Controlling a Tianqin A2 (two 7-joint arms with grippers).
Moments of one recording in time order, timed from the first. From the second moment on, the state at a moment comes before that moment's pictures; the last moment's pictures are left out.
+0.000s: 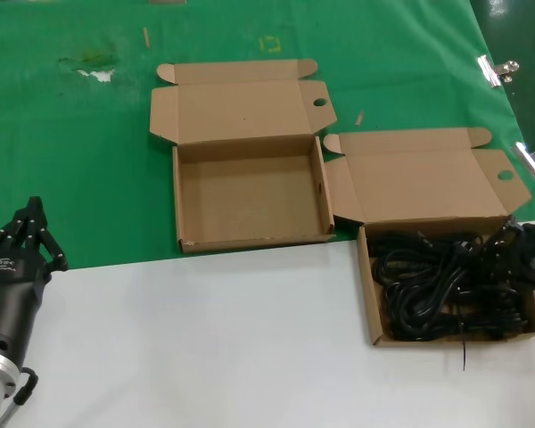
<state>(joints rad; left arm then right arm) 0.00 -0.30 1.60 -1.60 -1.80 0.00 0.00 0.81 0.82 -2.01 0.88 1.50 -1.18 -1.19</state>
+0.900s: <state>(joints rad) 0.00 -0.30 1.60 -1.60 -1.80 0.00 0.00 0.80 0.84 -1.97 1.23 1.48 -1.10 -0.58</state>
